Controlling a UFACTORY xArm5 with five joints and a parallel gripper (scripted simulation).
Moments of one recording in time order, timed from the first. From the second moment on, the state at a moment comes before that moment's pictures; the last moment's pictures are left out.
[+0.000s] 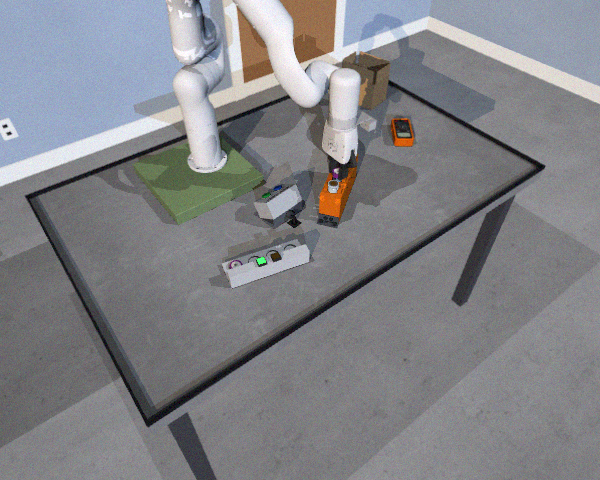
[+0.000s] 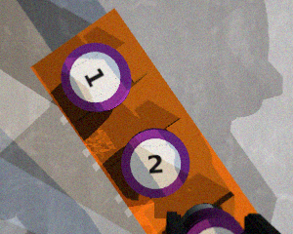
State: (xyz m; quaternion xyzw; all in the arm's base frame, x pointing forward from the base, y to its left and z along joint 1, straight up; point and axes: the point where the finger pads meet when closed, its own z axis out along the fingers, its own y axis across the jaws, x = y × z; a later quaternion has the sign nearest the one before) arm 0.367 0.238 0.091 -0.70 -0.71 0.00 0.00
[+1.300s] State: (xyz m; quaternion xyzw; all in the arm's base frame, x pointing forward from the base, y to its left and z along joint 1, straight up) arm 0.367 0.238 0.091 -0.49 -0.87 0.00 0.00
